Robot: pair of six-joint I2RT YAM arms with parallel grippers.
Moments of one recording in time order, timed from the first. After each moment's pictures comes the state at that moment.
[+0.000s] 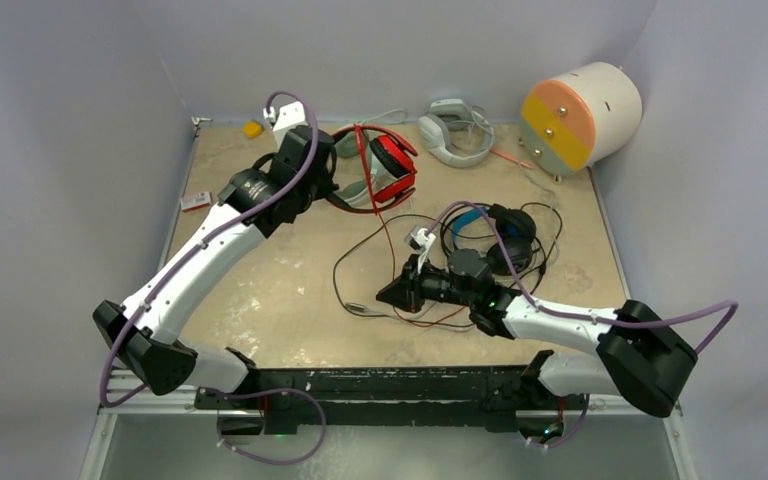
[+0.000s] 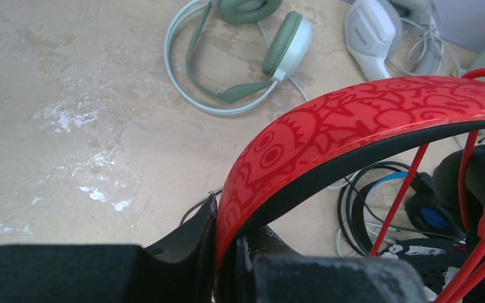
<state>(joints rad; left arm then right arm) -0.63 1.39 1.55 -0.82 -0.53 -0.72 0.85 1.23 0.45 0.53 -0.43 0.46</state>
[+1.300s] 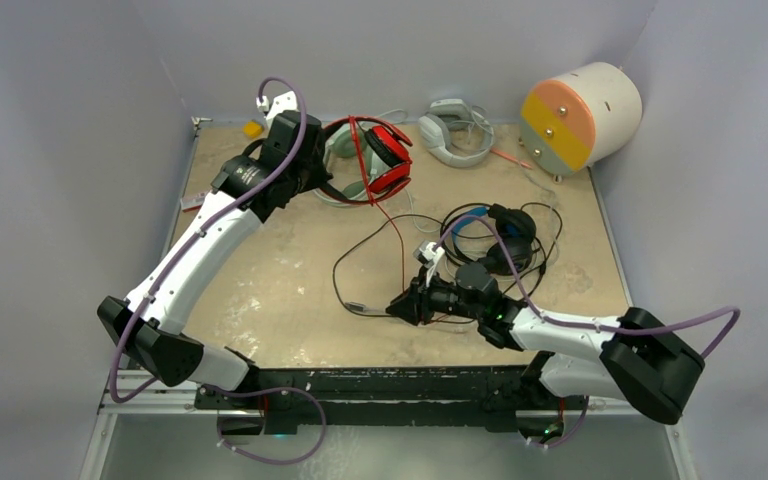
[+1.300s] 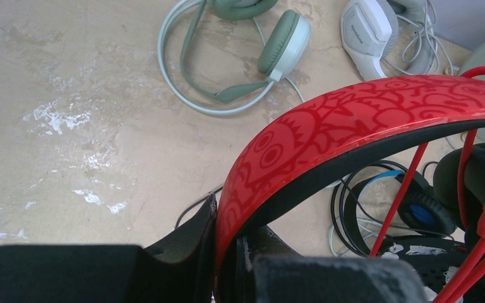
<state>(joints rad) -0.54 1.44 1.63 -0.85 -0.40 -0.69 0.86 1.20 0.32 0.58 -0.40 0.44</state>
